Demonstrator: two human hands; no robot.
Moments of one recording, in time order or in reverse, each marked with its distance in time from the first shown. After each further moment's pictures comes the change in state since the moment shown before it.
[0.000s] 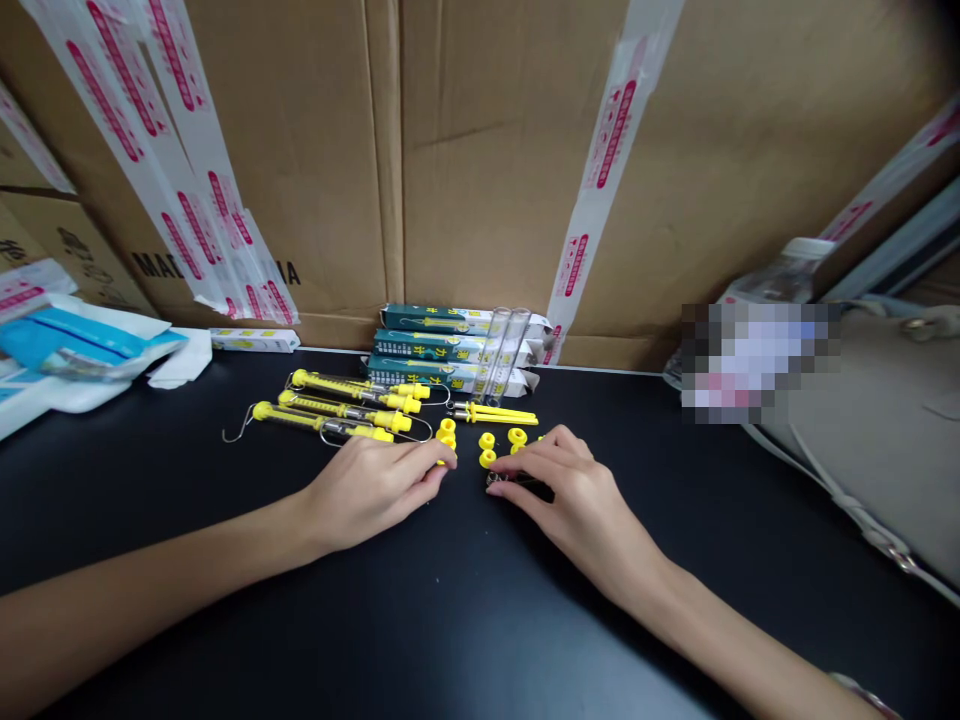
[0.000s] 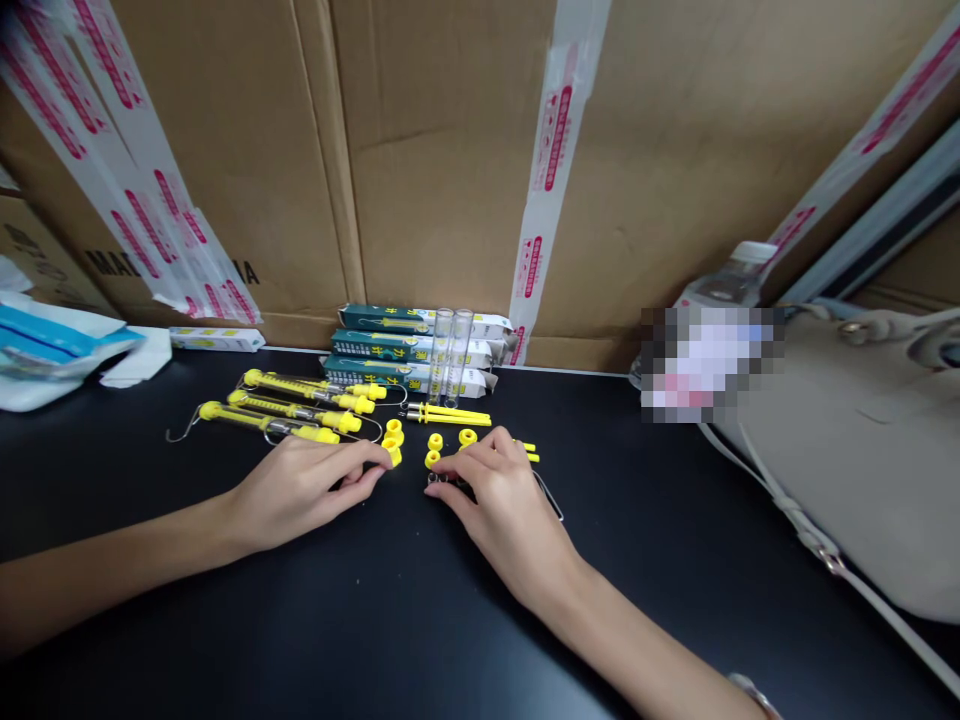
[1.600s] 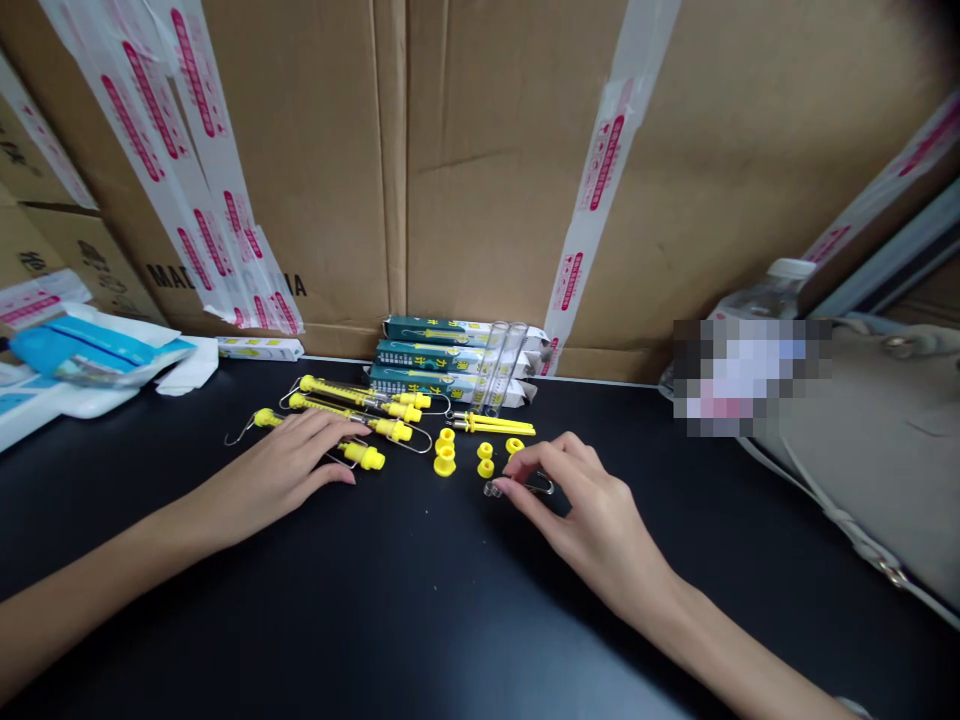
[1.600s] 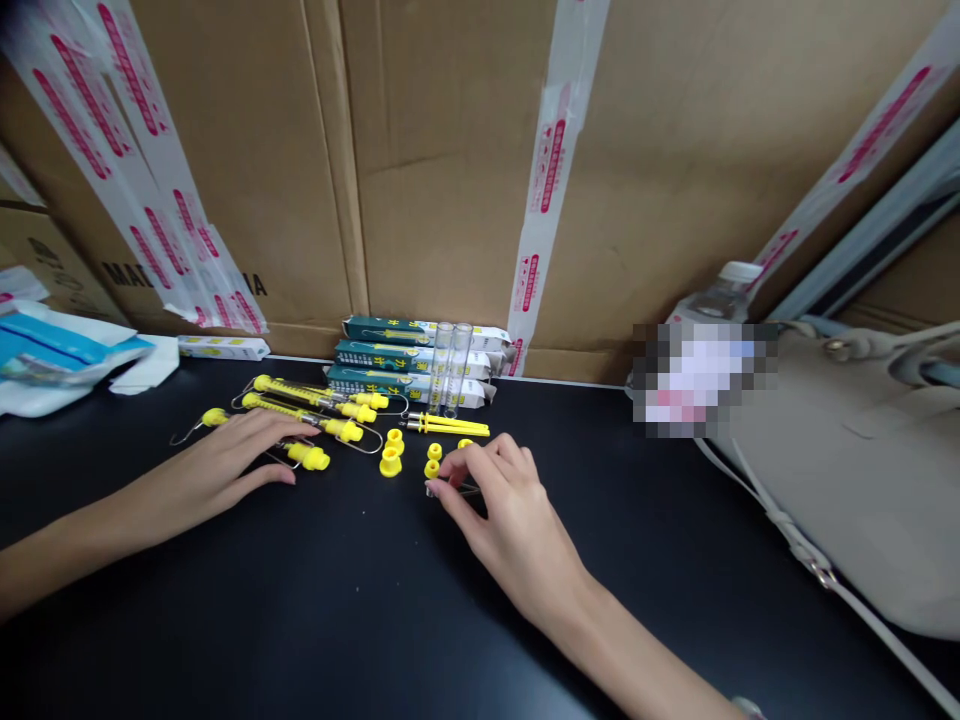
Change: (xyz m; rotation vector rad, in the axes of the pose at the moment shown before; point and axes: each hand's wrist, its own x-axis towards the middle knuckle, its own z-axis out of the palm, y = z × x) left_hand -0.053 -0.057 -0.049 0.116 -0.204 -0.220; right_hand -0.001 -0.009 -0.013 0.012 0.034 0.060
